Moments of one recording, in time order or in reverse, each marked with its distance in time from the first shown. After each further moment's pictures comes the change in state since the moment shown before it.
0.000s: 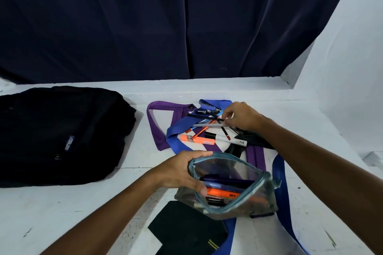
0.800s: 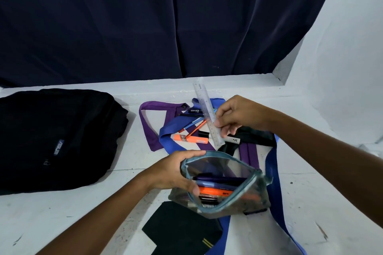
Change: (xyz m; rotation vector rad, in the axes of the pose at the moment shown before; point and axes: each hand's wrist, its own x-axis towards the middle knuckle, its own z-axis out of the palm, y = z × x) left_hand 0.000 -0.003 -0.001 -0.039 -0.006 -0.039; right_hand -0.058 -0.032 -0.046 0.652 -0.323 -0.084
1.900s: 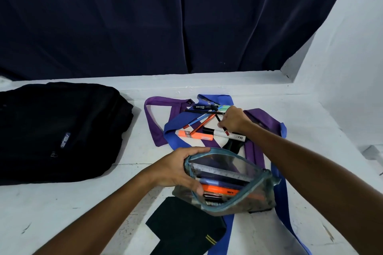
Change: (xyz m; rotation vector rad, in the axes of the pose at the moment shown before) left_hand -0.004 0.001 0.003 -0.050 0.010 0.022; right_hand 0.086 0.078 0.021 -0.508 0.384 0.336
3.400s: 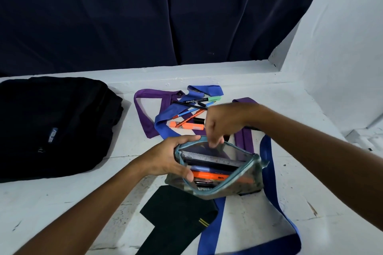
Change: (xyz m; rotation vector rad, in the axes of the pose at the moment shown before) left_hand -0.001 -0.006 -0.004 0.044 0.013 -0.018; right_hand -0.107 -0.048 -0.059 -0.254 -0.568 -0.424
